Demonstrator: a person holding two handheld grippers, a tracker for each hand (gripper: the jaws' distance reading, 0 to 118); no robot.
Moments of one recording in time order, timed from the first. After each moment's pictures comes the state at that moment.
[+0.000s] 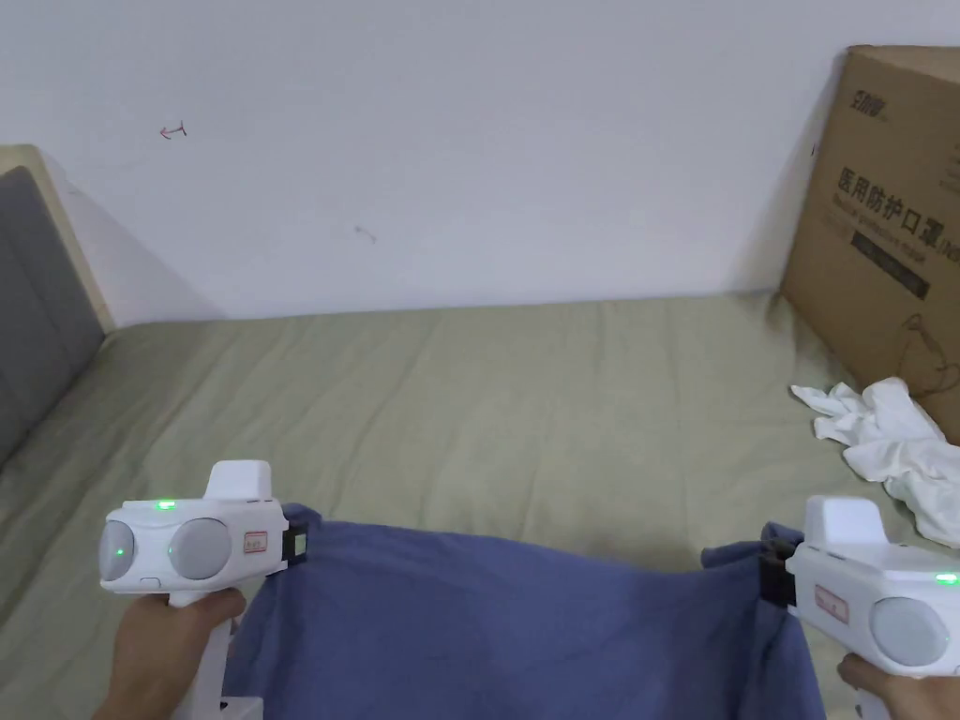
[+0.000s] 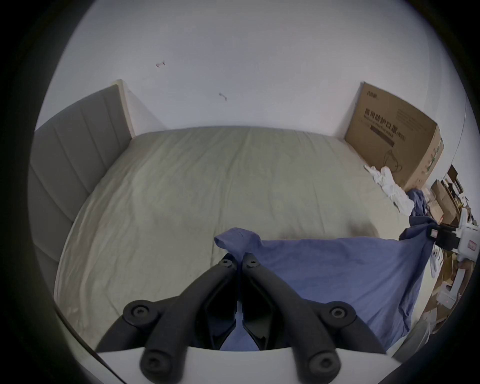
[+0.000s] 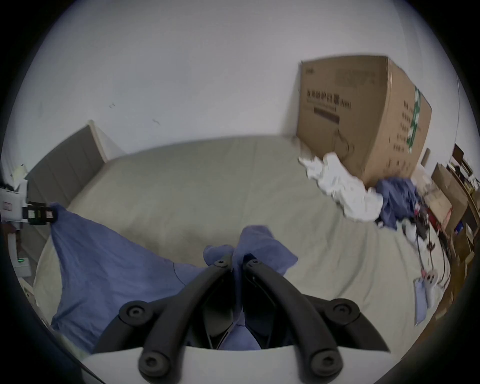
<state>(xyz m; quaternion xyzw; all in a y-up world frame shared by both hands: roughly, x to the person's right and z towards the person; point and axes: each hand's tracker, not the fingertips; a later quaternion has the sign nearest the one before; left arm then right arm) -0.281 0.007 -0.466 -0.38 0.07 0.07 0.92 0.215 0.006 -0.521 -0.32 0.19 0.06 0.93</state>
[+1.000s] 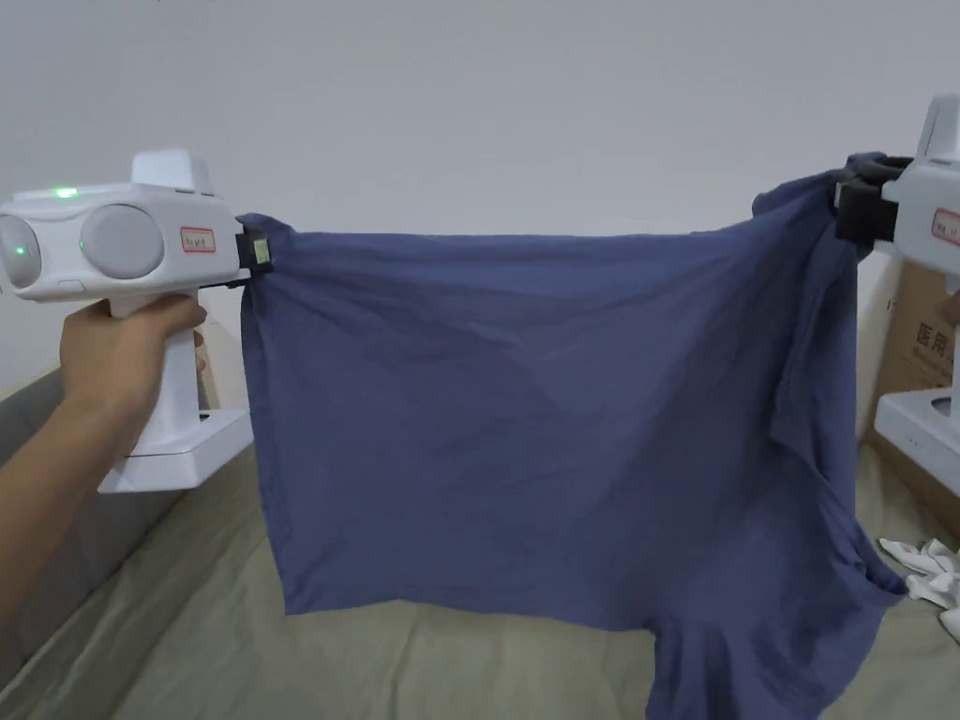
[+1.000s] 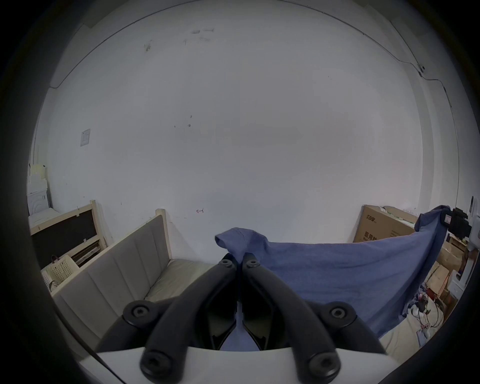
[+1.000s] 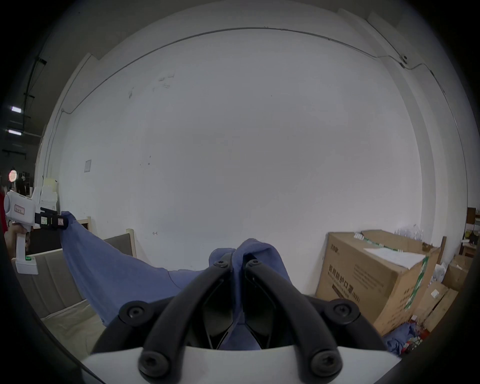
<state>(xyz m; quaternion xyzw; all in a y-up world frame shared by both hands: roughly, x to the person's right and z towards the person) -0.327 0.352 -0.444 -0.09 0.14 0.04 0.99 0.145 0.360 -0.549 0.02 0.27 0.04 0.96</state>
